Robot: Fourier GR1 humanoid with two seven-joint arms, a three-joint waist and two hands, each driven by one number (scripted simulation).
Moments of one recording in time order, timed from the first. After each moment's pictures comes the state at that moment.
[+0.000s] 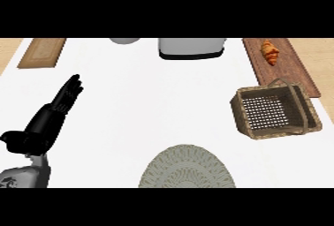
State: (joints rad) left arm -0.11 0.22 0.07 -1.61 -0.05 -0.20 0.01; right arm 0.29 -0.46 1.14 -1.98 1.25 -0.63 0.52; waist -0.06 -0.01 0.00
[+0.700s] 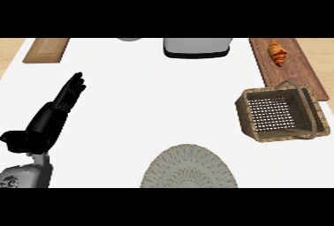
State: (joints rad) left arm -0.13 0.21 0.06 -1.62 -0.04 -0.20 0.01; right arm 0.30 -0.40 1.07 -1.93 1.30 -0.76 0.51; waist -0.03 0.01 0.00
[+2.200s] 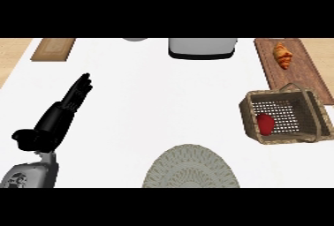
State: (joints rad) left arm -0.14 0.19 0.05 -1.59 -0.06 -0.21 0.00; right arm -0.18 -0.78 -0.21 -1.97 -0.12 -0.42 0.21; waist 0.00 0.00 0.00
